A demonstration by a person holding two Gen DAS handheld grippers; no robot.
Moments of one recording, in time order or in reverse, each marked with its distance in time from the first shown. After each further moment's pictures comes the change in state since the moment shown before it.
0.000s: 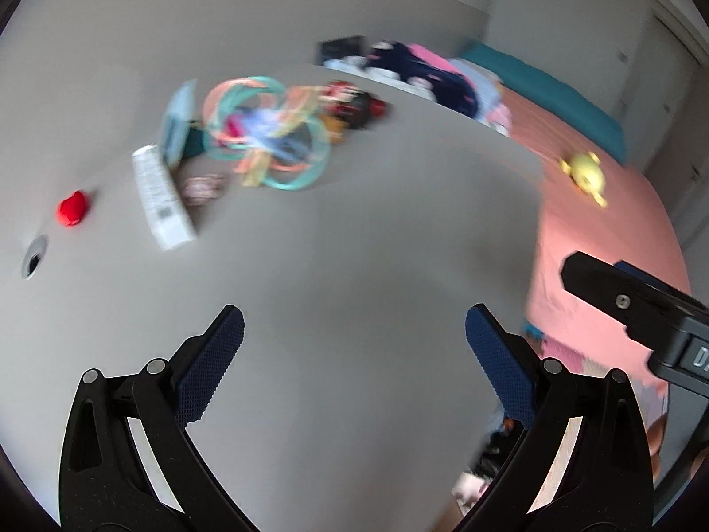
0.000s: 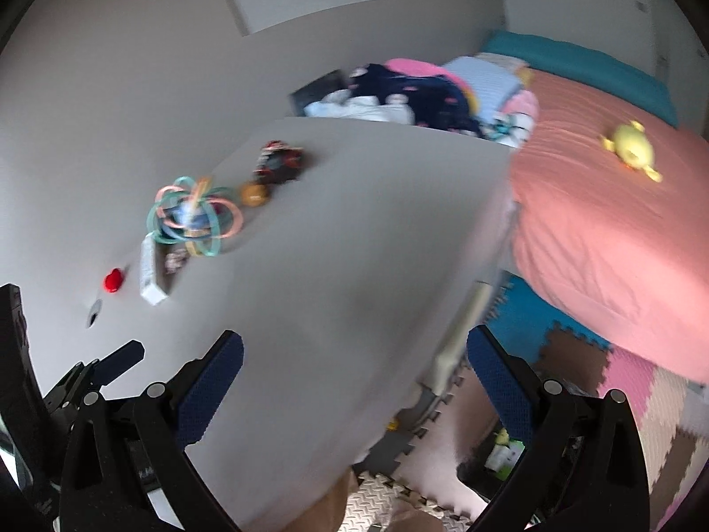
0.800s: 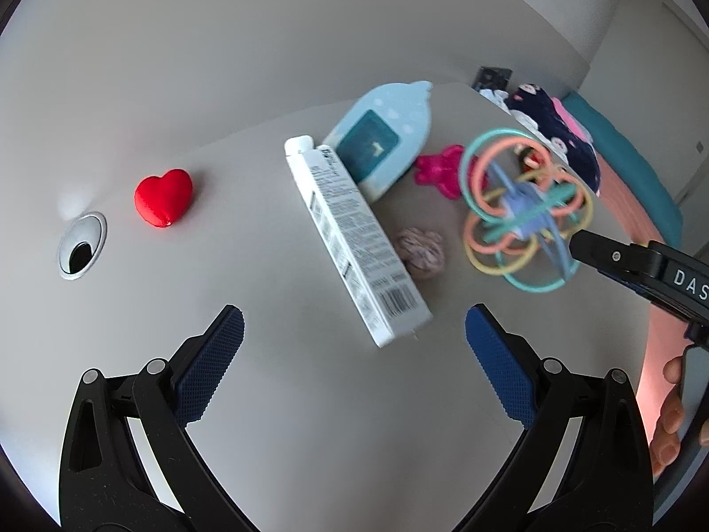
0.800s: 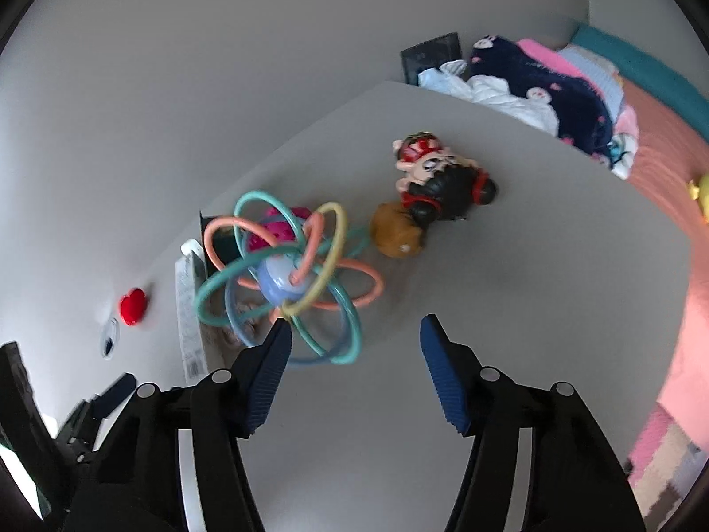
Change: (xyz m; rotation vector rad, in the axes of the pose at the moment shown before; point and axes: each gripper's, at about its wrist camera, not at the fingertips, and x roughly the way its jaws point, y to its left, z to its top) left arm 0.039 0.154 0.046 -0.263 0.023 0.107; right arm 0.131 0.121 0.088 -0.102 0.144 0.109
